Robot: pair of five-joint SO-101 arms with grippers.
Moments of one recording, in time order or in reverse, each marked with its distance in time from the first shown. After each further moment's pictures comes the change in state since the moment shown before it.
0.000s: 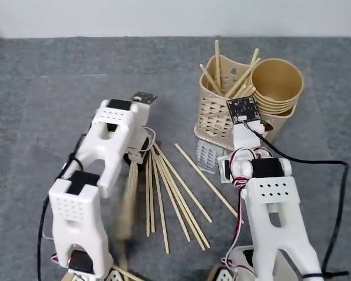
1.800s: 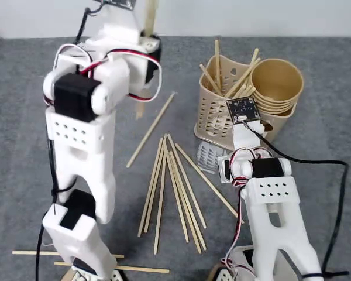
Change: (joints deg) left arm 10.4 -19.1 -64.4 8.2 7.5; right arm 0.0 0.0 0.0 0.0 0.0
